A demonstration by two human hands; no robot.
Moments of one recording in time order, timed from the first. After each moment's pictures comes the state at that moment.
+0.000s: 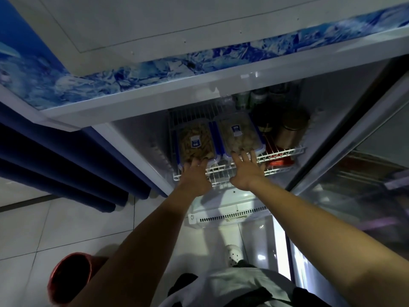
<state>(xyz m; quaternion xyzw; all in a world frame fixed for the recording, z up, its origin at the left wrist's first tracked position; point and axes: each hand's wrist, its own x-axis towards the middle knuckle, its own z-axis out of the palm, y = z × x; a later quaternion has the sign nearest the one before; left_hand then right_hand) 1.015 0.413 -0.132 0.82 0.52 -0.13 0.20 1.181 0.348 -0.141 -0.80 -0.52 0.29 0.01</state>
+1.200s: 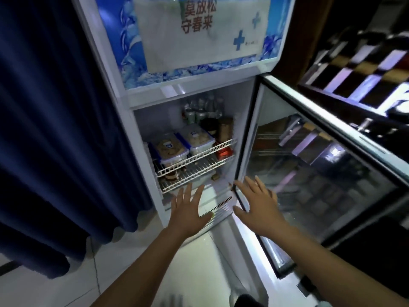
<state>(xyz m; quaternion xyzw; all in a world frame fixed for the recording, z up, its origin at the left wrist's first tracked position) 0.819 0.202 -0.079 0.93 0.30 -0.01 0.22 0.957 0.026 -0.020 -0.88 -0.43 0.11 0.15</state>
